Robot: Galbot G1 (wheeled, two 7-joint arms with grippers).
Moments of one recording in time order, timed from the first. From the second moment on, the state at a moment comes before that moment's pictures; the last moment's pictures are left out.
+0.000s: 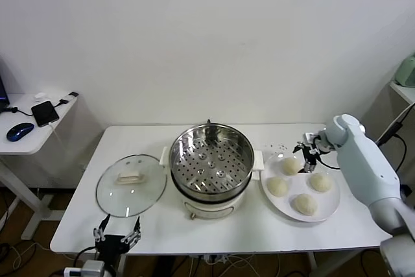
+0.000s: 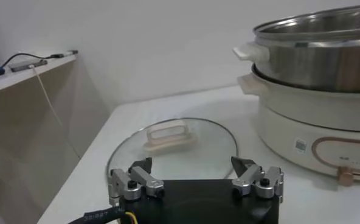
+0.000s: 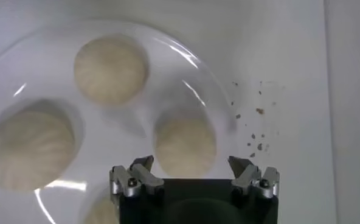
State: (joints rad) left arm 1.73 -1.60 -0.71 -2.07 0.13 0.20 0.15; right arm -0.25 1.07 0.08 0.78 -0.76 0.14 -1.25
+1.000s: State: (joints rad) left arm 1.74 -1.61 -0.70 -2.06 0.14 0.19 0.15; right arm -0.26 1.08 0.10 0.77 -0.79 0.13 -1.24
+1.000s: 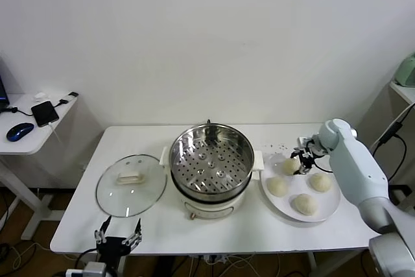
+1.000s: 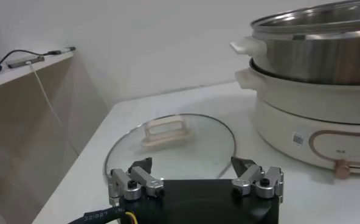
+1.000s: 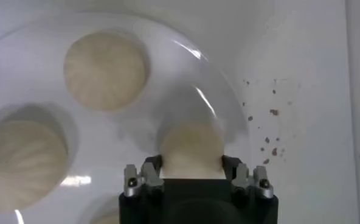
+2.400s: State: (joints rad) left arm 1.68 -1.61 -0.70 -2.05 0.13 0.18 0.12; right arm 0.40 1.40 -0.60 0.59 -0.17 0.34 -1.47
